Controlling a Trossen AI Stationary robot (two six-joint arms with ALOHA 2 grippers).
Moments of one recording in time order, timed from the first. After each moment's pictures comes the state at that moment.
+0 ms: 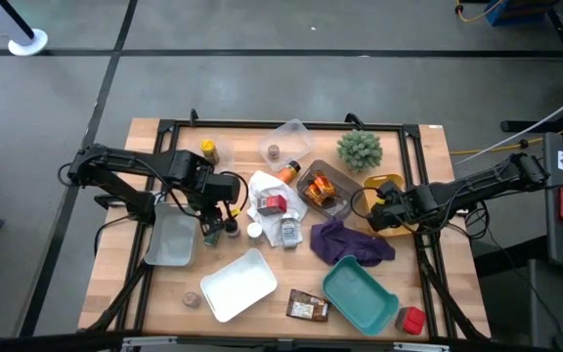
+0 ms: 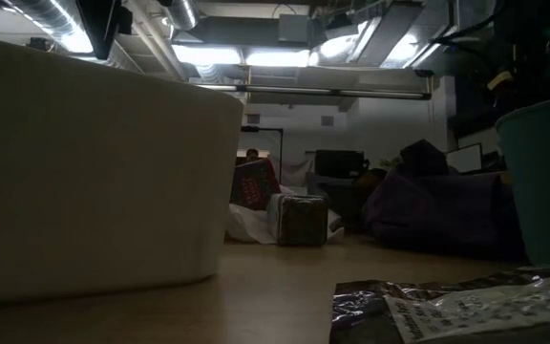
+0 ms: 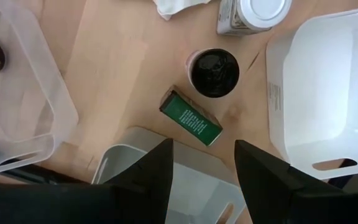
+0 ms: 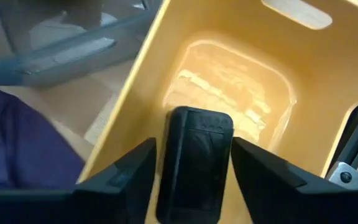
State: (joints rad) left arm -0.13 1.44 1.47 -1.48 0.00 -0.55; right arm 0.27 1.01 0.64 -1.10 0.35 1.22
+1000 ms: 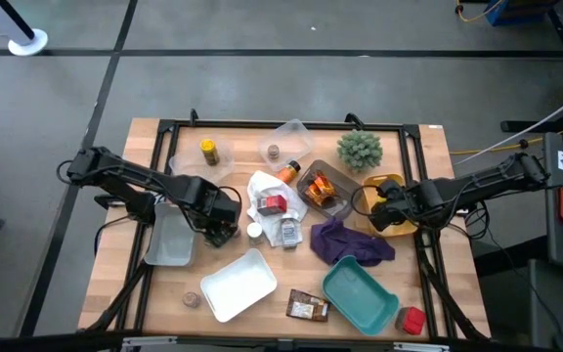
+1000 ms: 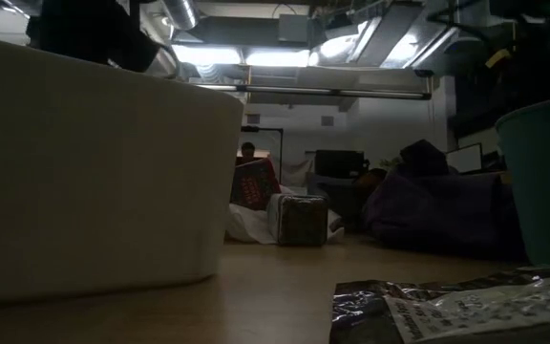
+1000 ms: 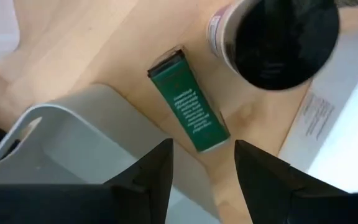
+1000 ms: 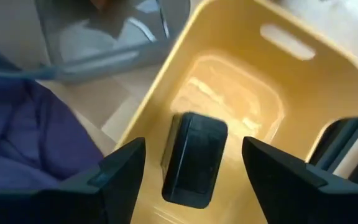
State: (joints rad) left arm -0.20 1.44 1.11 -1.22 0.04 -0.99; right arm 0.27 1.00 0.75 -1.20 0.35 1.12
